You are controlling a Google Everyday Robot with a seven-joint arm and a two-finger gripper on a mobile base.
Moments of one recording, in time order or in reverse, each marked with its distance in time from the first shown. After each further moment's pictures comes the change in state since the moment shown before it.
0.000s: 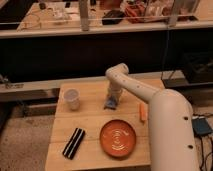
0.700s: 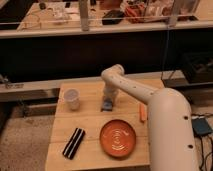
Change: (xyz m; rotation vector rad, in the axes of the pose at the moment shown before) arm -0.031 -0.027 0.000 0.014 -0.013 -0.111
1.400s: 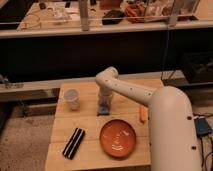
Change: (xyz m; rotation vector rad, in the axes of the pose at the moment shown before) arm -0.041 -0.005 -0.003 -0.023 -0.008 -0.110
